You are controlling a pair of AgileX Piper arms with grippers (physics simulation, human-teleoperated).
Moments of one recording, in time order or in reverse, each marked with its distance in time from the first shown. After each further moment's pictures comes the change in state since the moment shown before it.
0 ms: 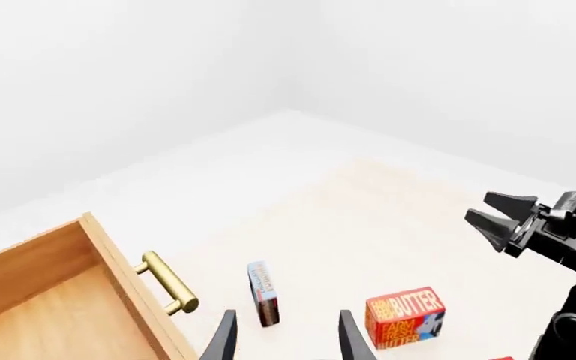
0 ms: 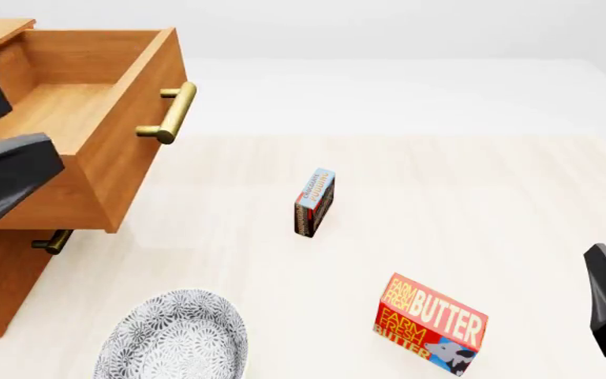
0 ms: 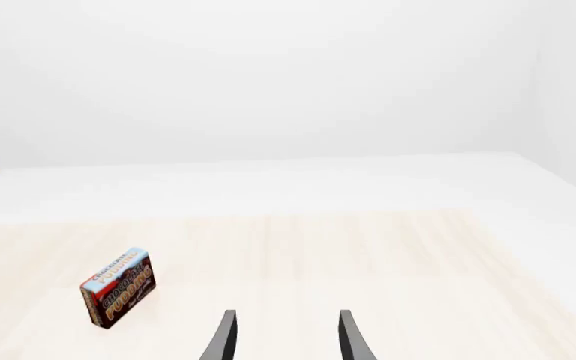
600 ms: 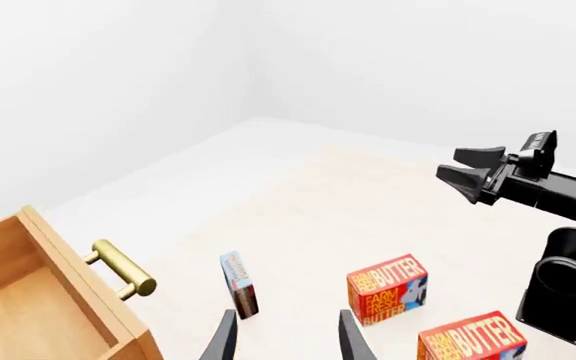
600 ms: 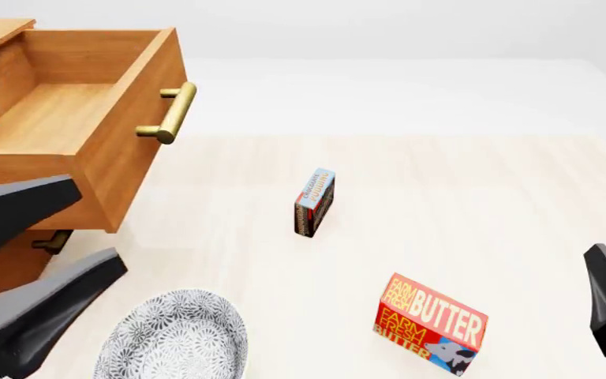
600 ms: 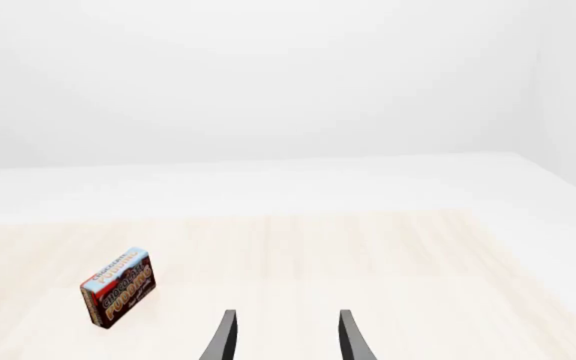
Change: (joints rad) left arm -0.104 -0.099 0.306 -0.228 0.058; right arm 0.000 0.000 0.000 0.000 0.000
